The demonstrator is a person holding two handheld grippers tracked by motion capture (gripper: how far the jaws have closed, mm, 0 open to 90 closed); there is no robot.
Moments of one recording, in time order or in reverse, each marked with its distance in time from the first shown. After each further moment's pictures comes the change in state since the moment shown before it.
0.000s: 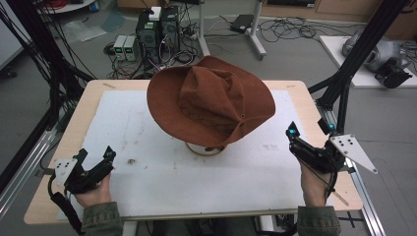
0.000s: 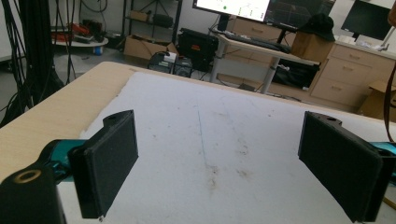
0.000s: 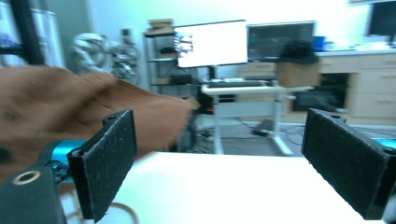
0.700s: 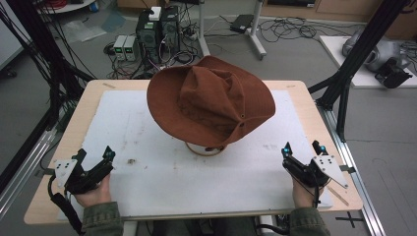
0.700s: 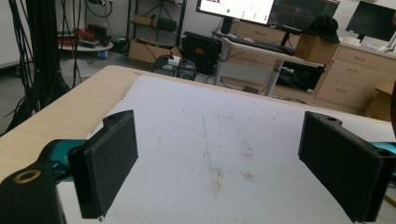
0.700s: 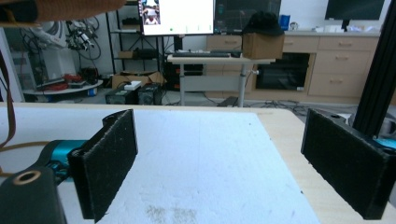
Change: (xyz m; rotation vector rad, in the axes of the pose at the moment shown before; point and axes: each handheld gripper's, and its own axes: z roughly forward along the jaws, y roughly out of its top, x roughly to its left) left arm 0.000 -0.001 -0.001 -0.012 0.018 0.011; right arm -0.024 -0.098 0.001 0.077 -0.127 -0.064
